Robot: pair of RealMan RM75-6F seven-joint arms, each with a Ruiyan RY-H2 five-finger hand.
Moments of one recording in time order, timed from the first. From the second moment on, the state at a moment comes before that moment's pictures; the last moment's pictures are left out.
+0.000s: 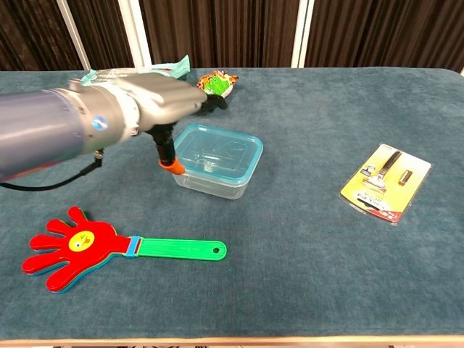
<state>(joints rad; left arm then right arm) -1.09 -1.60 -0.10 -1.76 0.59 1.20 0.95 0.03 -1.08 0.11 -1.75 -1.30 1.44 -0.04</state>
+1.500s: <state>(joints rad) -1.10 -1.72 -0.17 -1.47 0.80 1.03 0.78 0.02 -1.08 0.11 -1.76 -1.28 1.43 -0.03</state>
